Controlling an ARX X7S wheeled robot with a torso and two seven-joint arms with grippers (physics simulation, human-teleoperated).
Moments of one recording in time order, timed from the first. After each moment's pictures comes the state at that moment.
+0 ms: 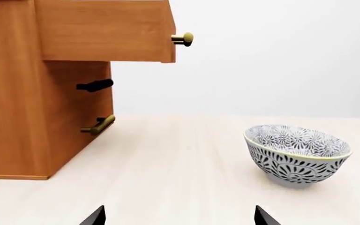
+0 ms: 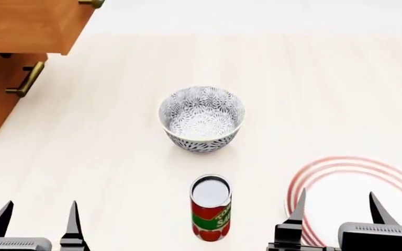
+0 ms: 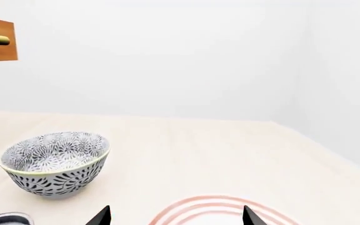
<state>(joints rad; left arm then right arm) -0.12 -0.15 0.13 -0.02 -0.16 0.04 -0.15 0.12 0.26 0.04 -0.30 0.19 0.34 0.12</state>
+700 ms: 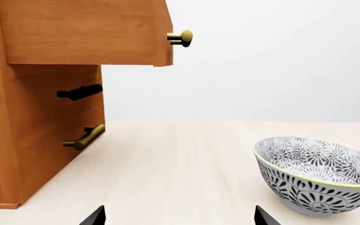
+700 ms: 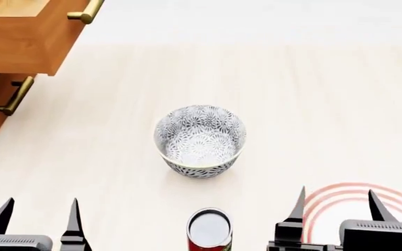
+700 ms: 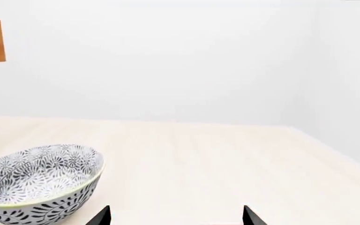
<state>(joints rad) -0.13 -0.17 0.16 -0.02 -0.18 0.04 -0.17 0.13 0.28 0.03 -0.29 0.21 0.34 0.12</state>
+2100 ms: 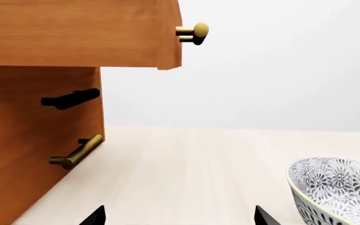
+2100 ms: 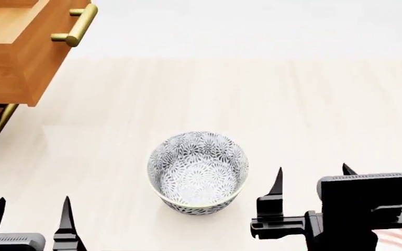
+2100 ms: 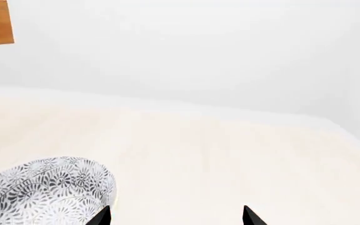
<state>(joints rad) -0.14 -0.20 0.17 -0.02 -0.21 0.05 -0.21 0.32 0.34 -0.05 -0.35 0.30 0.67 0.11</state>
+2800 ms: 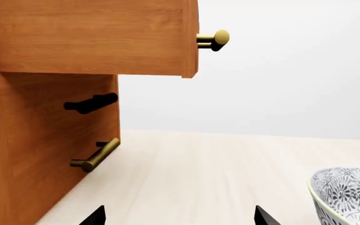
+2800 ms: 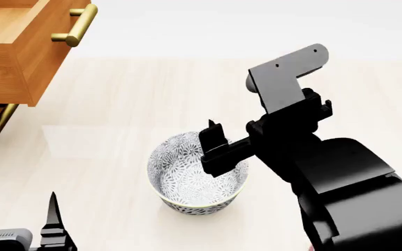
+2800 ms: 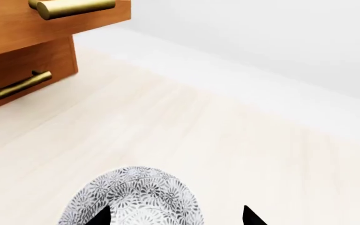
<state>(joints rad) -0.14 -0.22 0.16 -0.01 -0.23 0.05 -0.25 0.98 0.34 -0.35 0.05 0.42 1.04 -0.22</state>
